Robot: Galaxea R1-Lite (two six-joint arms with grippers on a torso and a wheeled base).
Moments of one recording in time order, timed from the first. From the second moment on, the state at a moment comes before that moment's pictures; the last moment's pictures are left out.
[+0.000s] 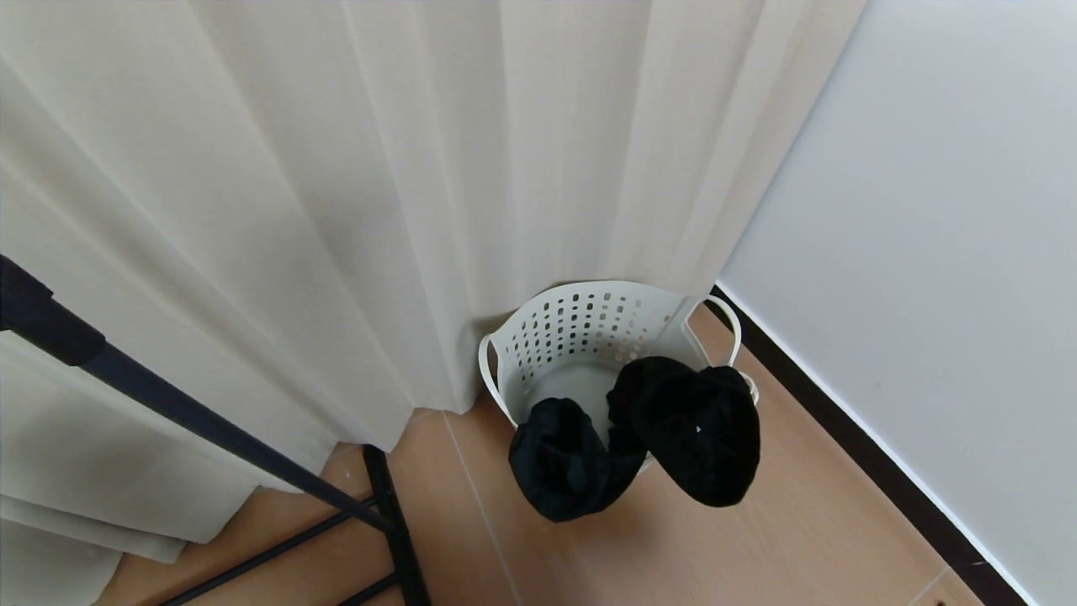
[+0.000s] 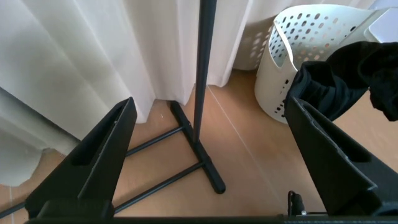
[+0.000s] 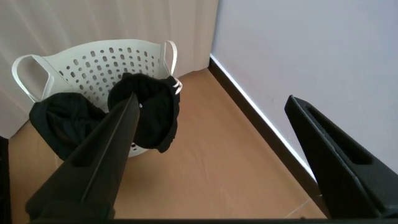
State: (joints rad) left arm 0.00 0.00 -0.02 0.04 -0.01 -0.02; right arm 0.00 0.01 0.00 -0.11 -0.06 0.01
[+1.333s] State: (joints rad) left arm 0.00 0.01 -0.02 0.04 0.00 -0.01; right arm 0.00 0.01 0.00 -0.10 -0.02 -0.03
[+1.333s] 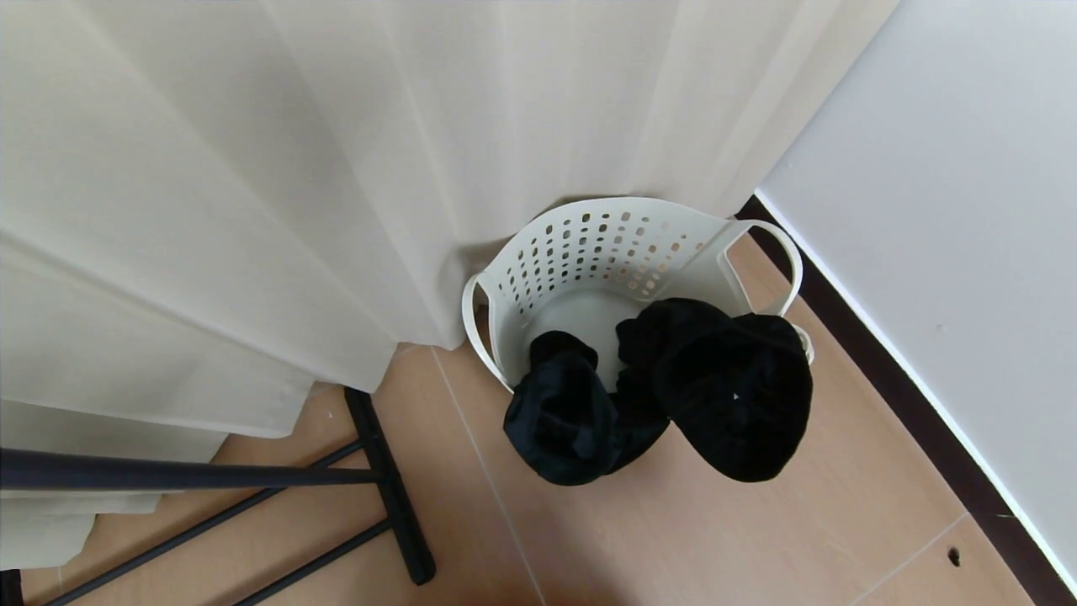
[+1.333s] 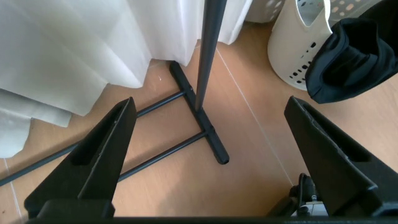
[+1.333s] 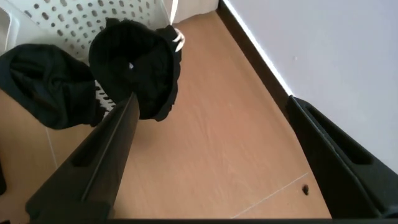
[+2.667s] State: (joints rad) left arm 0.00 0.01 -0.02 0.04 0.00 -0.01; right arm 0.20 1.19 -0.51 -0.16 0.02 -0.52
